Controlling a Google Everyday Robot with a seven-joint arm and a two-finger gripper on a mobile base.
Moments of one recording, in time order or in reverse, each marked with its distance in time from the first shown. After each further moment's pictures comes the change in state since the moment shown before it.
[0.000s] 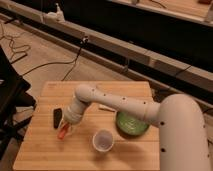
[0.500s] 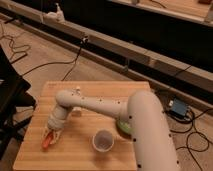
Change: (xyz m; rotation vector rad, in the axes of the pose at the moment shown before) arm -0.012 -0.041 0.085 -0.064 -0.133 -0.049
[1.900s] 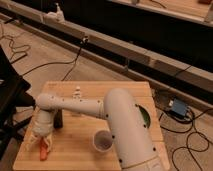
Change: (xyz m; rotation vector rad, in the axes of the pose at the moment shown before) arm -0.029 -0.028 0.074 -0.224 -0.177 -0.159
